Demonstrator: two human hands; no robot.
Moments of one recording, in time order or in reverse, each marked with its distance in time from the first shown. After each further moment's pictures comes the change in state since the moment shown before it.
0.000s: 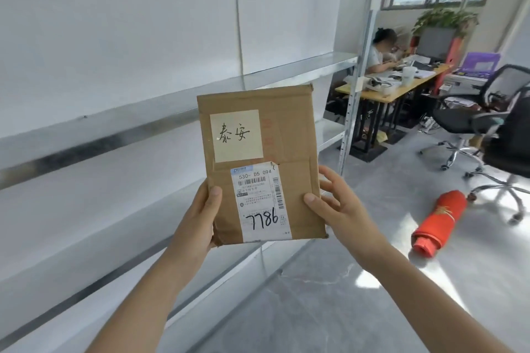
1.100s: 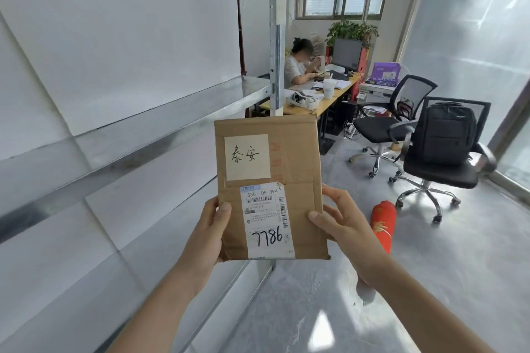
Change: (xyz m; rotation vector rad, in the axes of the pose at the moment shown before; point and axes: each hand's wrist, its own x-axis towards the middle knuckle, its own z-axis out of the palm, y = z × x) left_hand 0.388 -0.006 0.264 -0.035 -0.266 -0.122; right_hand 0.291 0.079 -0.273 0.008 0.291 0.065
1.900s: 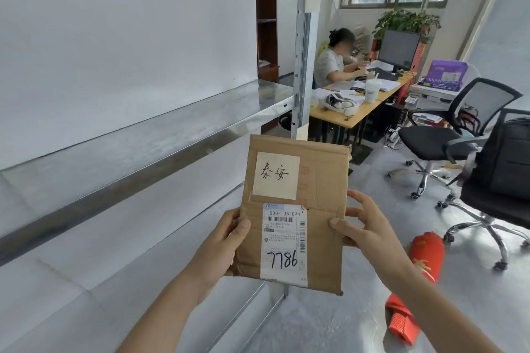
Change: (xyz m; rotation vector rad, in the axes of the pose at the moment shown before) left_hand 0.181 0.010 0.037 0.092 0.021 -0.109; right_hand 0.222 0.032 -0.057 -0.176 -0.028 0.104
